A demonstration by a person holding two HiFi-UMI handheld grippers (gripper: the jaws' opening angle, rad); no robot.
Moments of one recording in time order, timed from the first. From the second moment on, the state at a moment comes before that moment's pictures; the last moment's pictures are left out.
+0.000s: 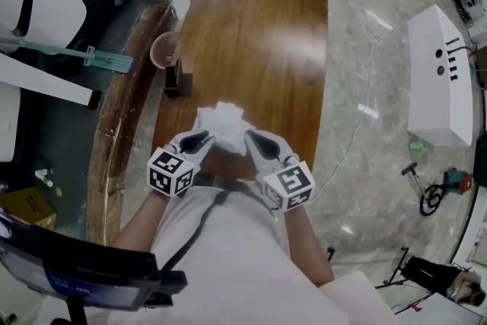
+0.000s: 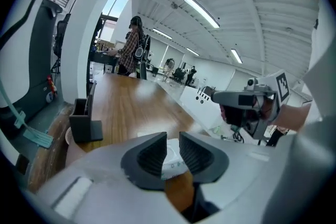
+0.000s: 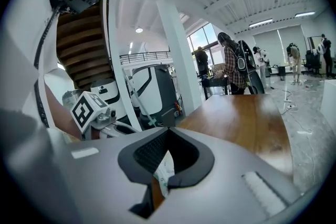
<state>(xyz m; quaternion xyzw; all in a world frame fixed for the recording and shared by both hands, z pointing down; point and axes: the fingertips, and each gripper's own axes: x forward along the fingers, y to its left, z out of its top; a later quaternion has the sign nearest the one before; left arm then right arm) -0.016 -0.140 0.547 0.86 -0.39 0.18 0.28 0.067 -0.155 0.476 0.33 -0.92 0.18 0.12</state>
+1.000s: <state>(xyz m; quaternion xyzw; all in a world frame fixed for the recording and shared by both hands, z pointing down) -0.022 -0.180 0.616 0.85 -0.37 0.26 0.28 0.046 -0.165 0.538 0.40 -0.87 0.24 0.15</state>
